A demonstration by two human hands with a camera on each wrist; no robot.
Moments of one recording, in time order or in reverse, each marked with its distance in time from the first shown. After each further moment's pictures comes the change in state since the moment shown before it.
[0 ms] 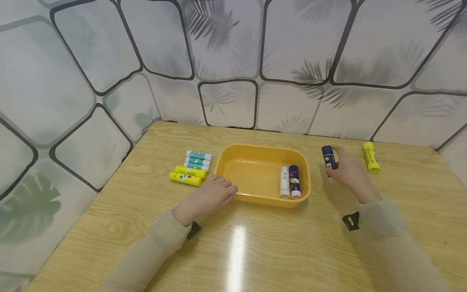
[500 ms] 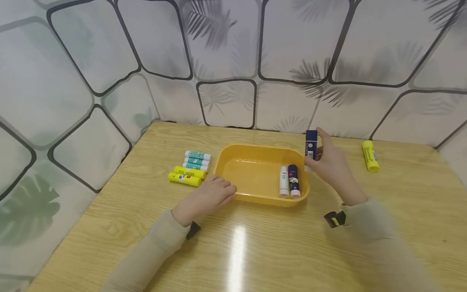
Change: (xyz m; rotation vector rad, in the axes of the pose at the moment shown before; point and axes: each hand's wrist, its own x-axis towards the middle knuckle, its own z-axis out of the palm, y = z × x) left_hand 0.000 0.001 -0.002 -0.008 -0.004 0.002; right_hand -0.013 -0.065 -0.002 0.127 0.196 -0.022
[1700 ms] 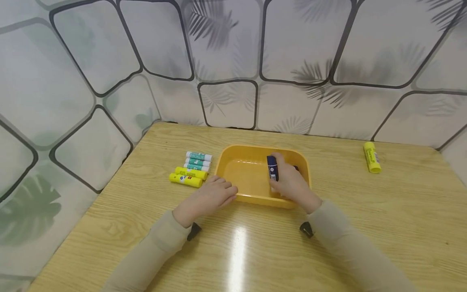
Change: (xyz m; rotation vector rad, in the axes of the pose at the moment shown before) left_hand 0.001 -0.001 0.002 0.014 0.001 0.000; right_hand 0.000 -0.033 0.084 0.079 -0.219 -0.138
